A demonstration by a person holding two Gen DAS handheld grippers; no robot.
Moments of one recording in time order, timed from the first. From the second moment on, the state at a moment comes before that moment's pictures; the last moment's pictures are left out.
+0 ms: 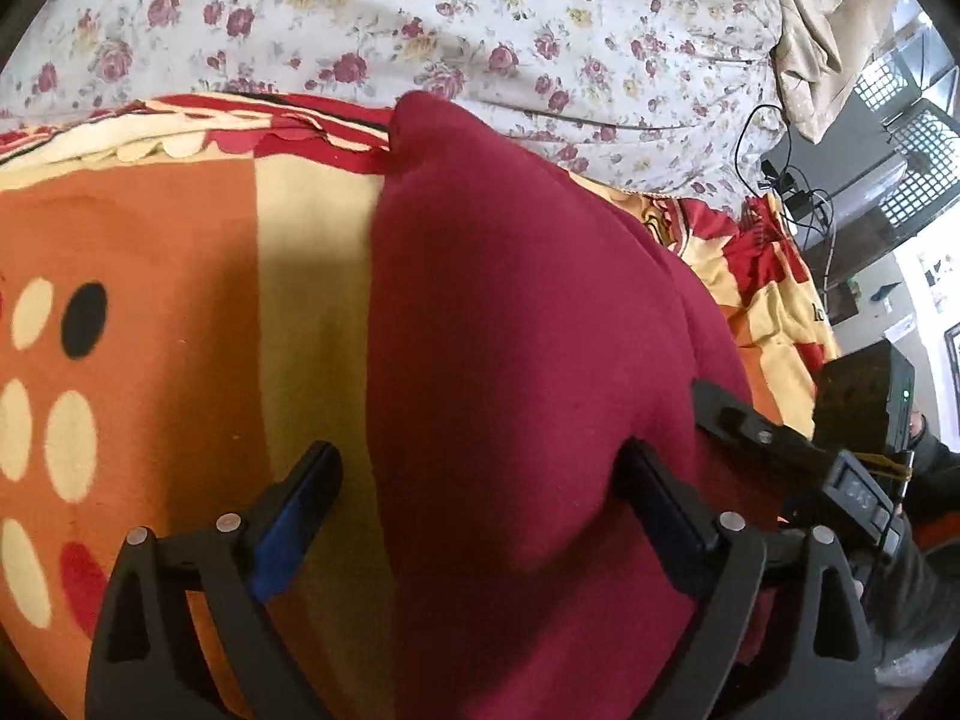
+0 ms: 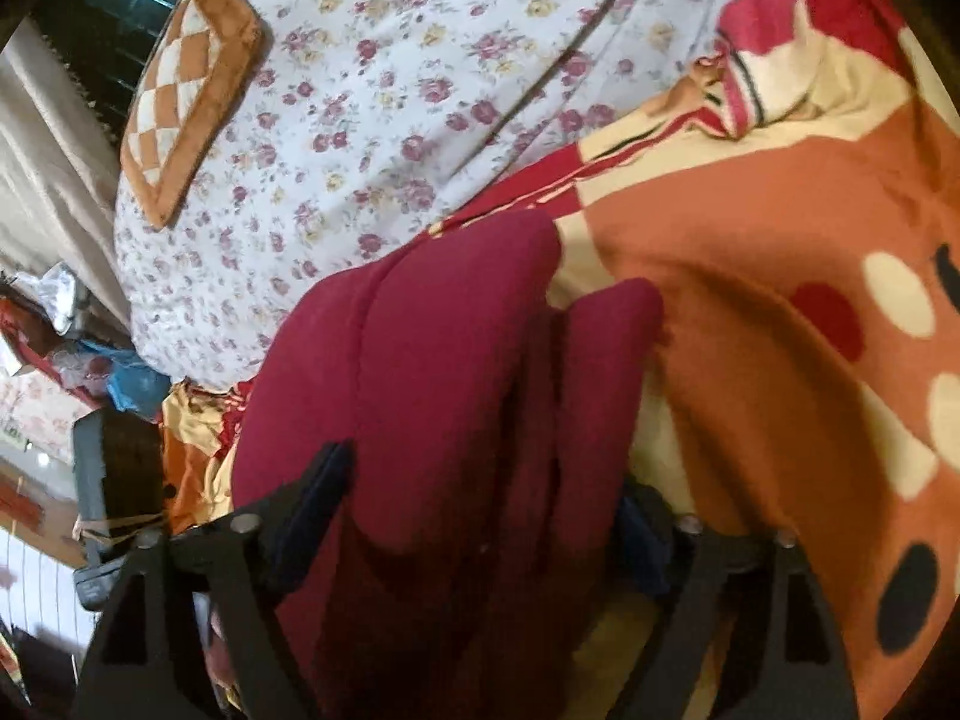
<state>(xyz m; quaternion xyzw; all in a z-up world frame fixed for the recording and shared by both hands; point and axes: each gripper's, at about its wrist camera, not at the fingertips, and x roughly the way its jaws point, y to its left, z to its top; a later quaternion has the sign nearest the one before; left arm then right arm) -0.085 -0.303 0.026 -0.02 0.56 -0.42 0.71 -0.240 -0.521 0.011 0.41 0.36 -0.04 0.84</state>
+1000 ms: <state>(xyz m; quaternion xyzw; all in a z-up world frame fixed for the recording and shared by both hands) -0.137 -0.188 0.056 -0.03 0.54 -0.33 0.77 -0.220 -0.418 0.044 0.32 0.42 0.04 0.85</state>
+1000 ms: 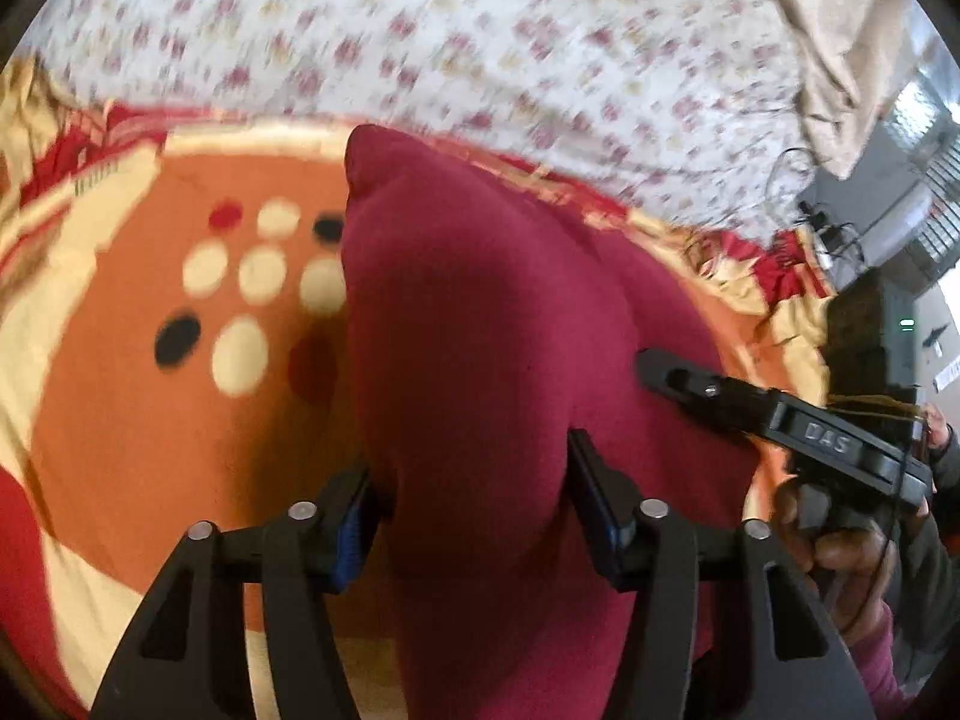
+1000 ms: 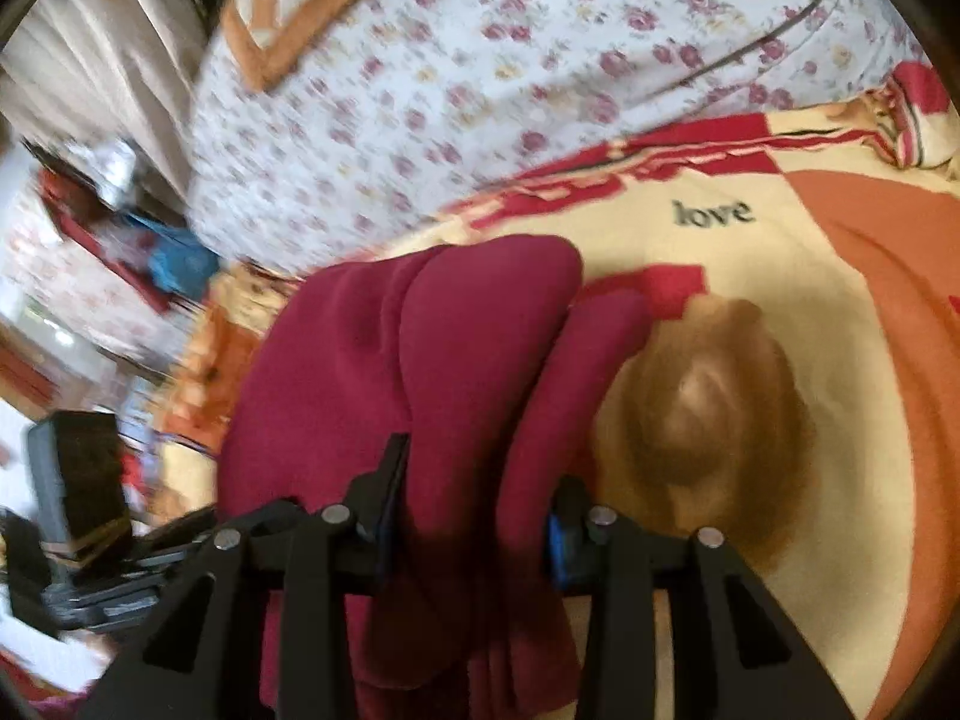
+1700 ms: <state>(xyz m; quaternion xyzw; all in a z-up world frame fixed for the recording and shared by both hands) -0.165 -0.169 0.086 0.06 0.46 -0.25 0.85 -0.277 -0.332 0.103 0.10 0.43 0.04 0.90</state>
